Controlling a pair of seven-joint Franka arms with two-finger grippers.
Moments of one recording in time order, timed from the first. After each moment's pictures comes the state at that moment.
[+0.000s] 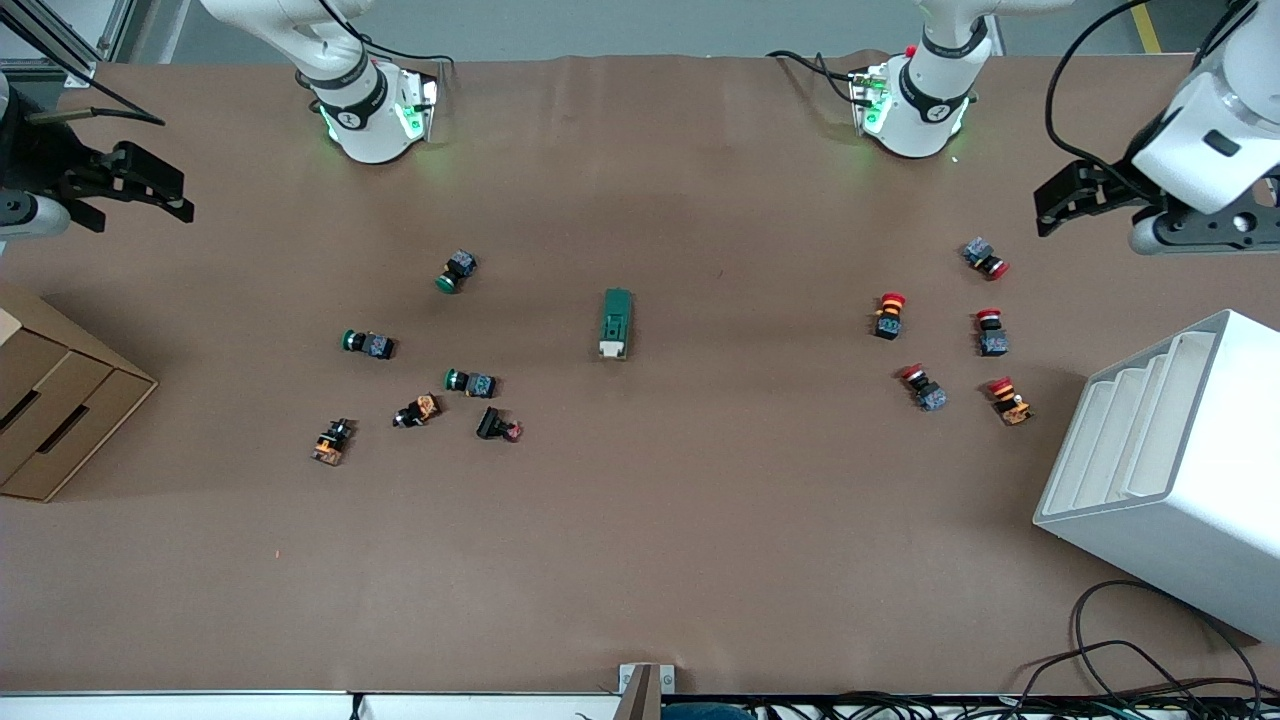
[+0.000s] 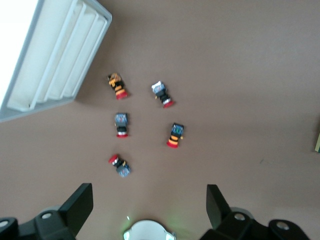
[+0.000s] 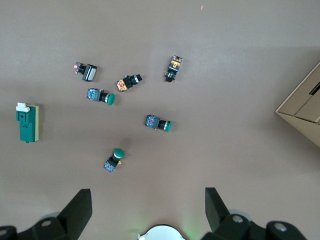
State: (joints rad) left arm -0.06 0.00 -0.13 -1.50 0.03 1.38 -0.19; right arm 0.09 -0.06 -0.05 -1.55 0.04 1.40 -0.04
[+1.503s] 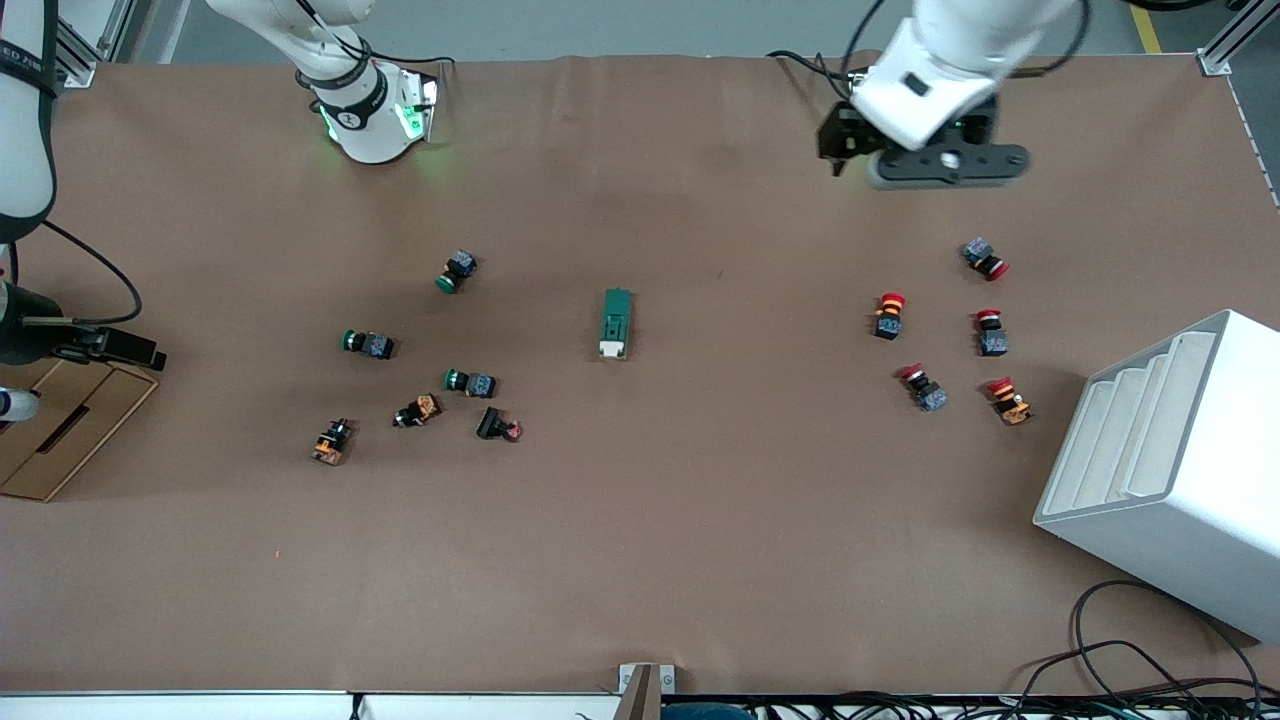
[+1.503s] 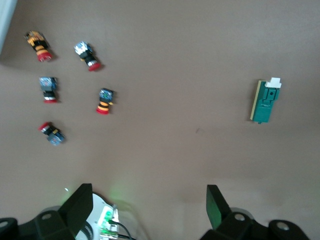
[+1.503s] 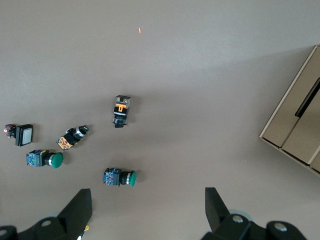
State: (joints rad) left arm -0.07 0.00 -0.51 -1.54 -0.06 1.40 -0.61; right arm -0.08 0.23 -0.07 -1.56 0.04 1.69 -0.05
